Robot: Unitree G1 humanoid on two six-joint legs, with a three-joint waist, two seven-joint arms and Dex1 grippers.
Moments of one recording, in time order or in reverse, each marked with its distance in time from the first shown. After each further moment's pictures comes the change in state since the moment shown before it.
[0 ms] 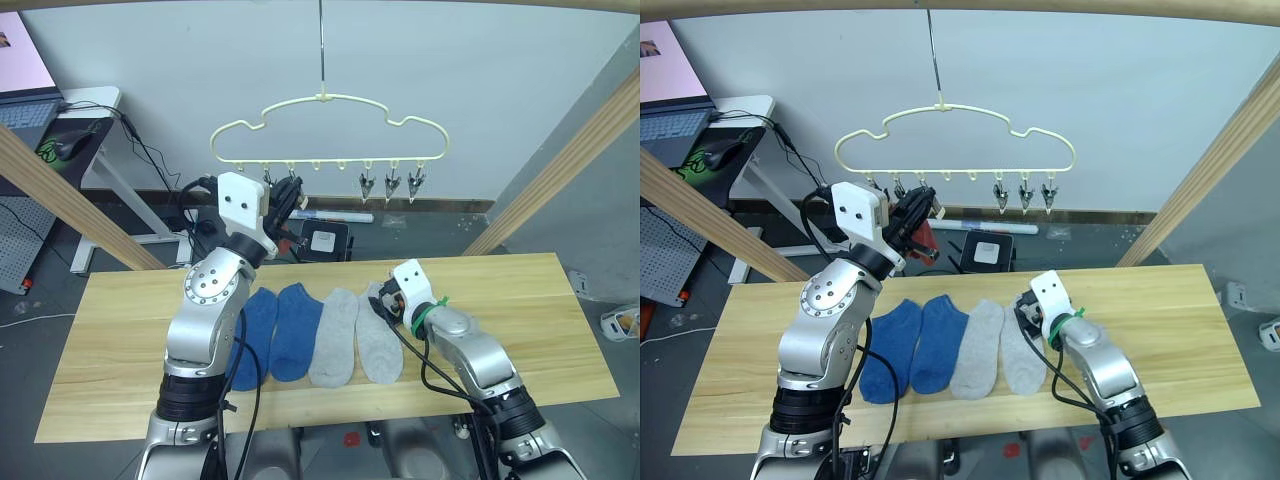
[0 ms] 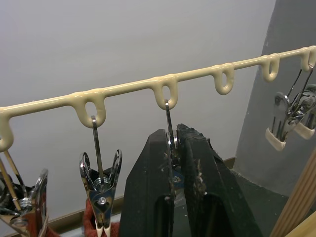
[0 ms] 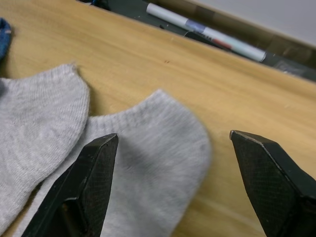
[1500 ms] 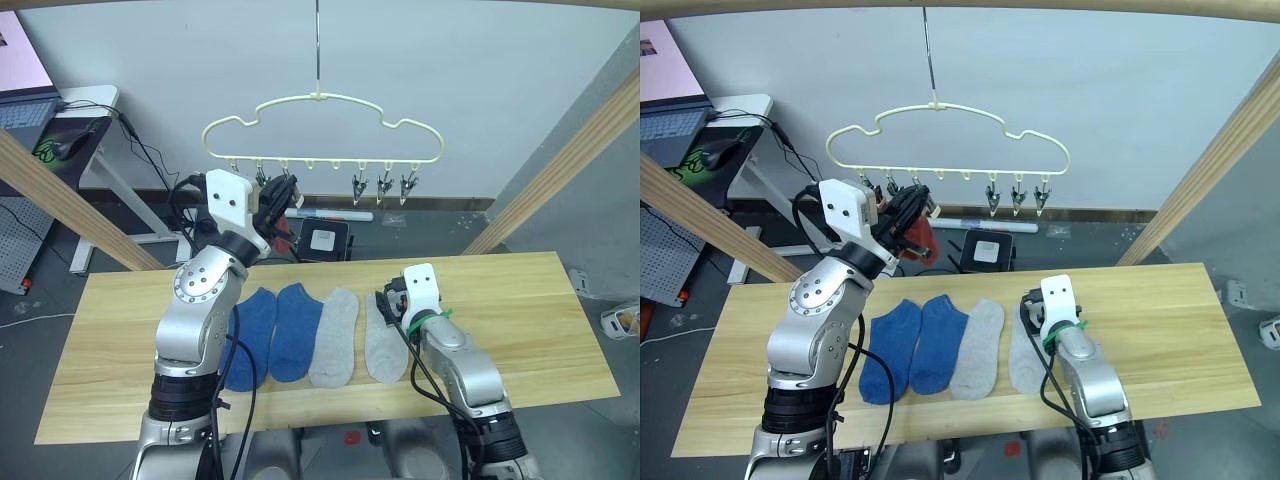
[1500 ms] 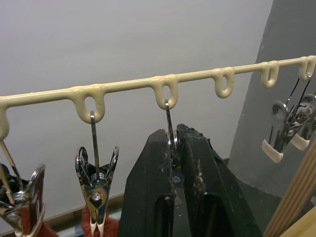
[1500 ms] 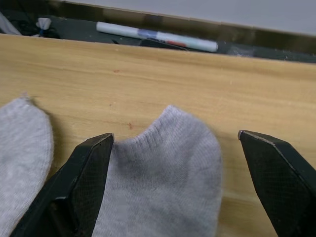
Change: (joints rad) left arm -0.002 0.020 0.038 -0.003 -0.050 0.019 -0.039; right arm 0.086 0.231 -0.128 -0.085 -0.109 0.028 -0.232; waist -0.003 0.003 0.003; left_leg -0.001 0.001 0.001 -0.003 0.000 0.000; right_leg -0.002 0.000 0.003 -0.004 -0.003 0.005
